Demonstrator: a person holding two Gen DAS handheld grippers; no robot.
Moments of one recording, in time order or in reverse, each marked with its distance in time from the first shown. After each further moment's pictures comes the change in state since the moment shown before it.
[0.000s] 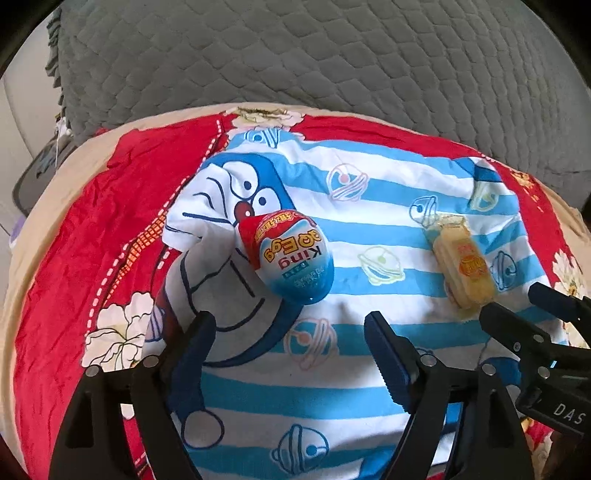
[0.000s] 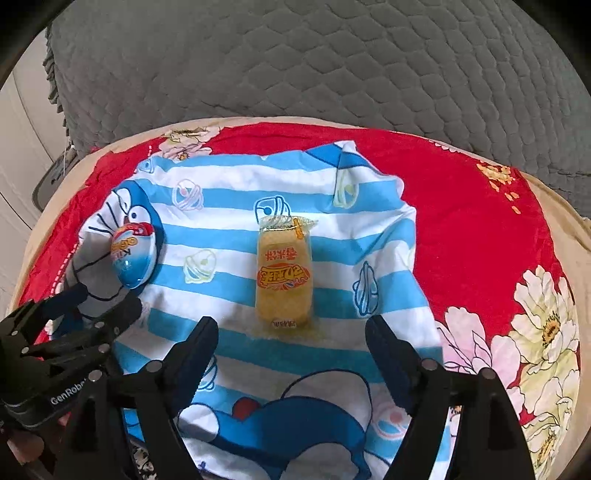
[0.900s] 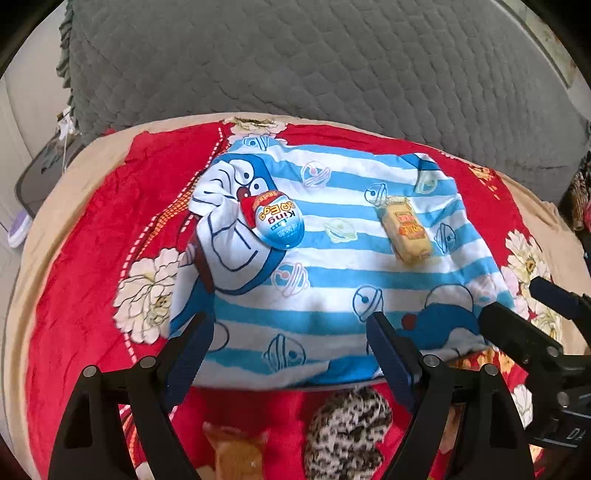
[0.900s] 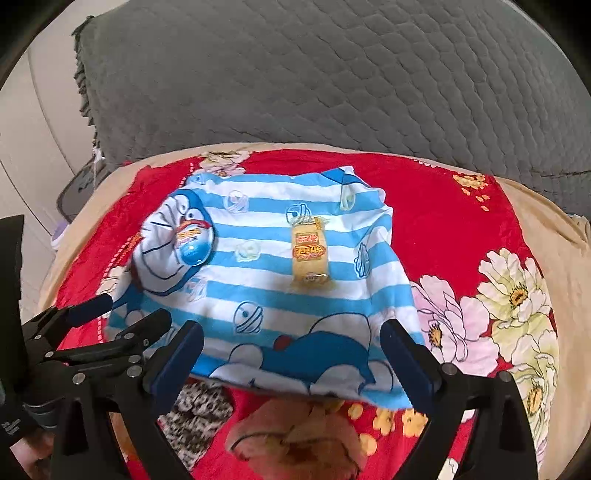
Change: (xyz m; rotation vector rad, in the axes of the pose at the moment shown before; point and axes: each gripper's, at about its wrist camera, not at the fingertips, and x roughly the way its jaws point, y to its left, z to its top) left arm -0.079 0.002 -0.039 0.000 -0.010 -0.057; right arm -0.092 0.018 -0.040 0.006 -0.085 0.034
